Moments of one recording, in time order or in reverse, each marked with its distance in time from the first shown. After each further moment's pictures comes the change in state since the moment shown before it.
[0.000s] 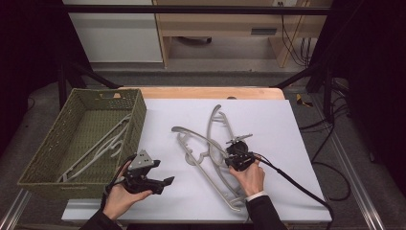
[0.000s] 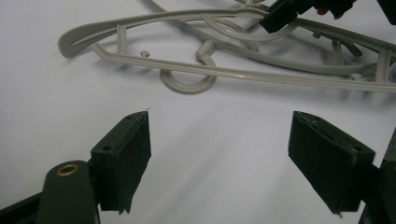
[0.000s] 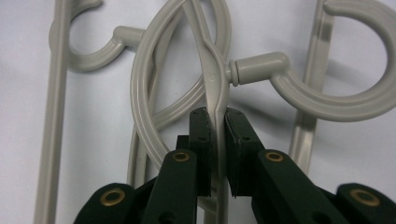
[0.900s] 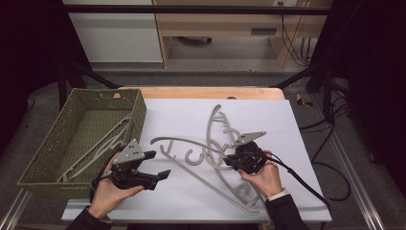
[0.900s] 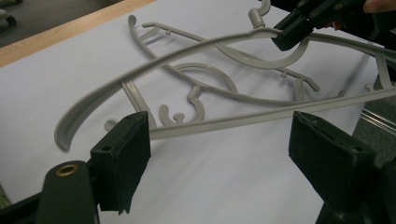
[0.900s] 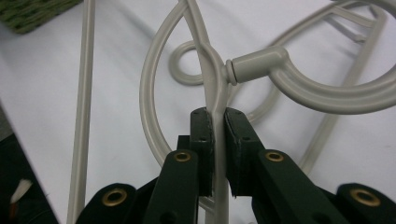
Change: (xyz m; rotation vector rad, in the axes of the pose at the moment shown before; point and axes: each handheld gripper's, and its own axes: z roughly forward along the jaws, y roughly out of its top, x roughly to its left) left arm -0.010 0.044 -0.048 -0.065 -0.029 0.056; right arm 0.006 0.002 -0.075 -0.139 0.226 -0.283
